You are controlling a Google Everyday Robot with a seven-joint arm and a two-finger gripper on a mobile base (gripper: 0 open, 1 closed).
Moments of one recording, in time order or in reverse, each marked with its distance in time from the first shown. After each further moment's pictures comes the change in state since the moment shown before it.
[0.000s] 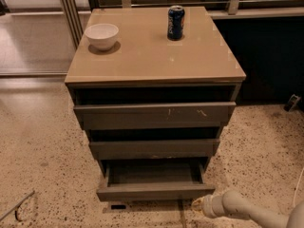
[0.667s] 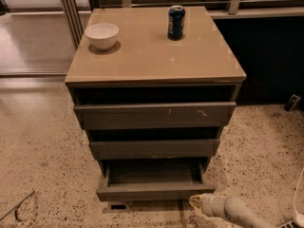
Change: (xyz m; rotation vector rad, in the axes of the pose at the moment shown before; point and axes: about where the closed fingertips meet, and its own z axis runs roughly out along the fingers) arm -0.004 -0.027 0.002 0.200 -0.074 -0.119
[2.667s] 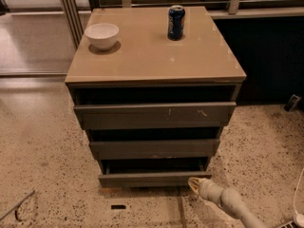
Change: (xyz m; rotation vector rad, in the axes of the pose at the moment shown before) arm 0.029 -0.087 0.034 0.271 -0.006 0.050
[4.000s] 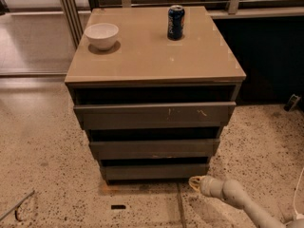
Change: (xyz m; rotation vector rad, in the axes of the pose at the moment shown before) arm -0.005 -0.002 -0.004 -0.153 -0.002 0.052
